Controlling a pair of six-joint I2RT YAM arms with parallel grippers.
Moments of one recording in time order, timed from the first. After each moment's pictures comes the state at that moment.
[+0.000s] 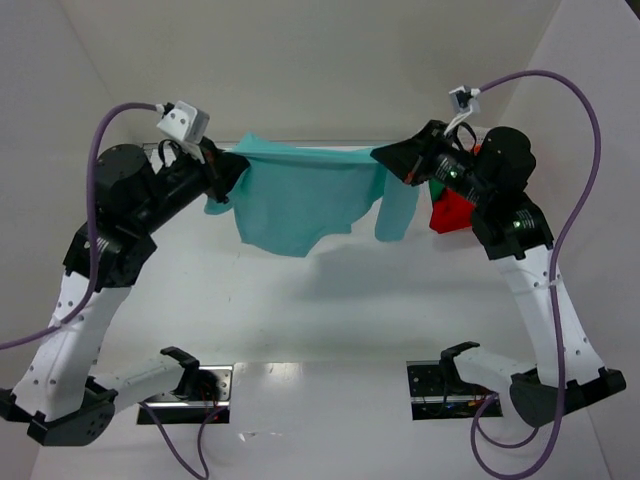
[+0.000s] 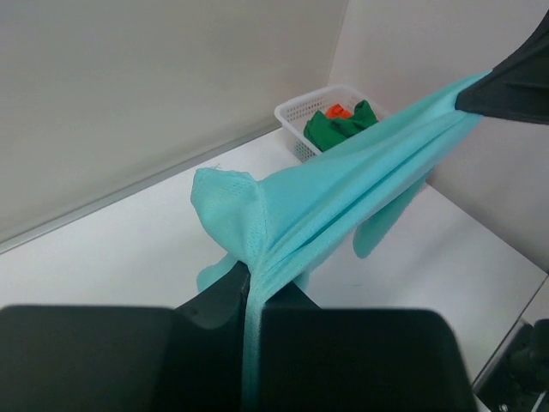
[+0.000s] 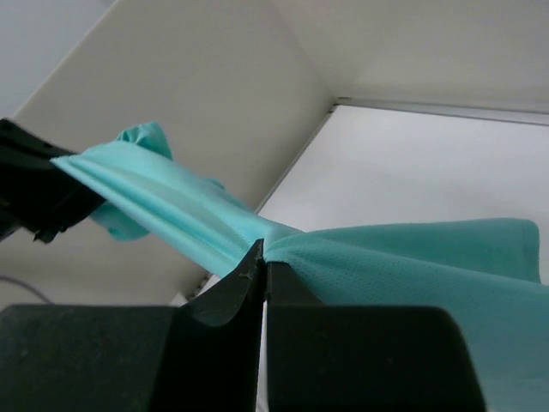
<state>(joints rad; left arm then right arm) -0.43 1.08 1.58 -0.48 0.20 -0.11 0.29 1.15 1.53 -0.36 -0.45 0.60</state>
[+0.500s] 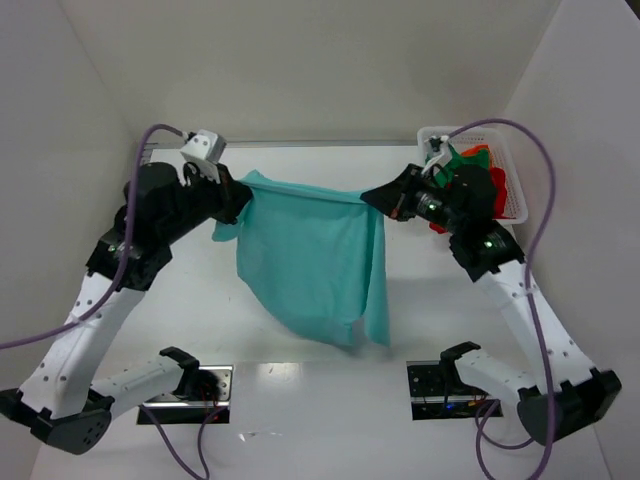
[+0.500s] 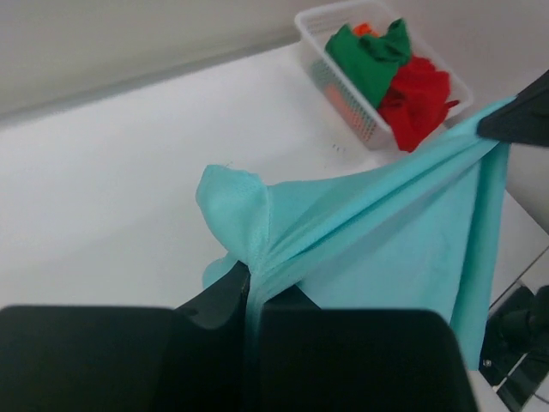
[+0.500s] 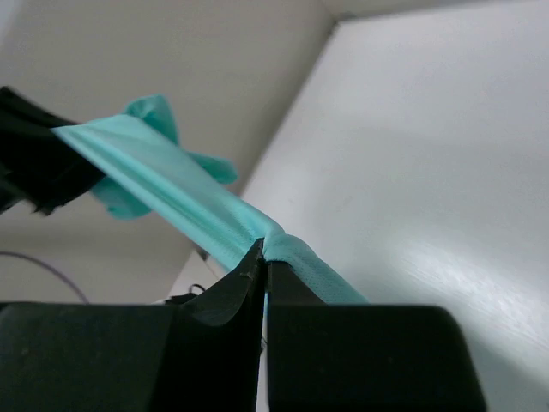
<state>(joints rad) -0.43 1.00 1.41 -0.57 0.17 -0.17 0.33 1.00 1.16 -0.24 -0.50 0.70</state>
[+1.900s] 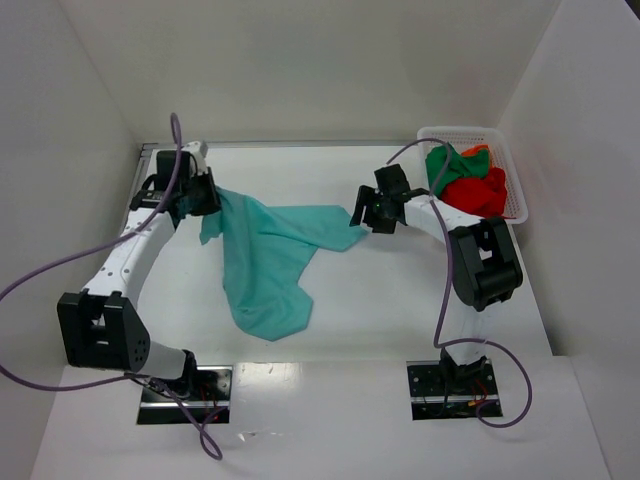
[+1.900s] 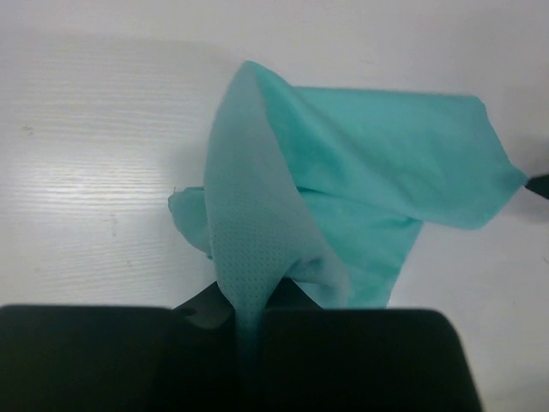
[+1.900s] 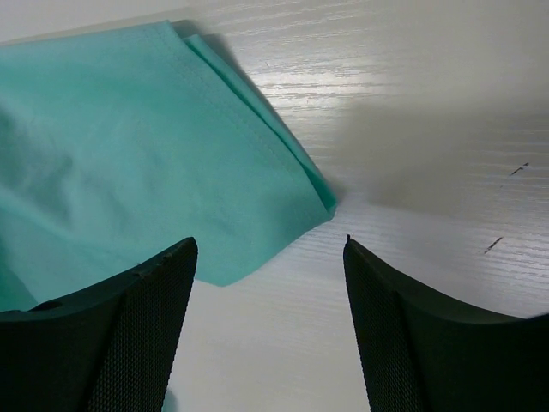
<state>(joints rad) -0.08 1.42 1.23 -0.53 0.14 -0.25 0.33 1.84 1.23 -0.32 -0.10 0.54</state>
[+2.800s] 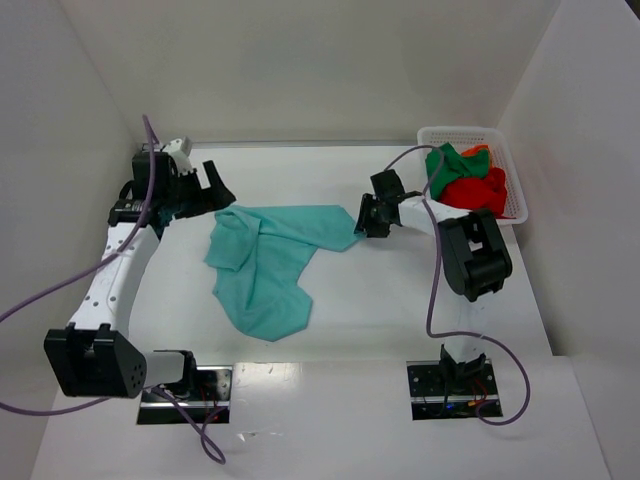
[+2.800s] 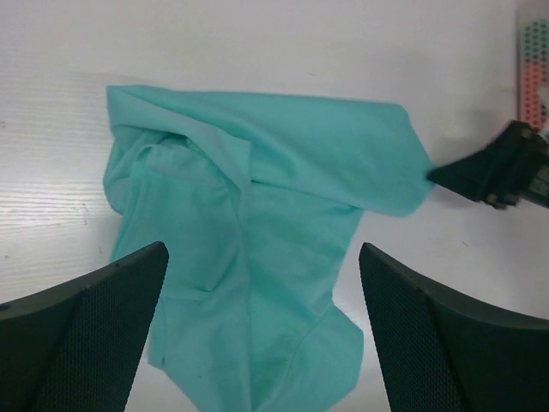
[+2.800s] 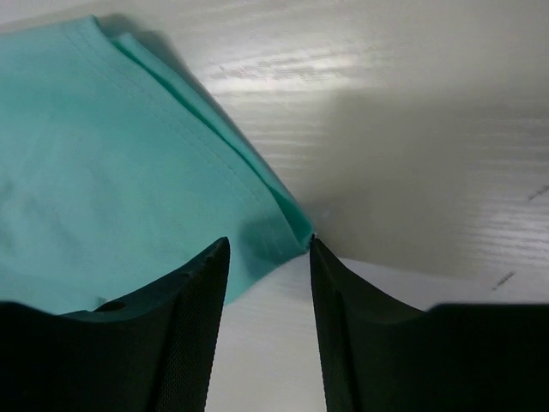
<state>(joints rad) 0.02 1.30 1.22 -0.56 0.27 -0.31 0.33 1.92 1.23 -0.30 -0.08 0.55</state>
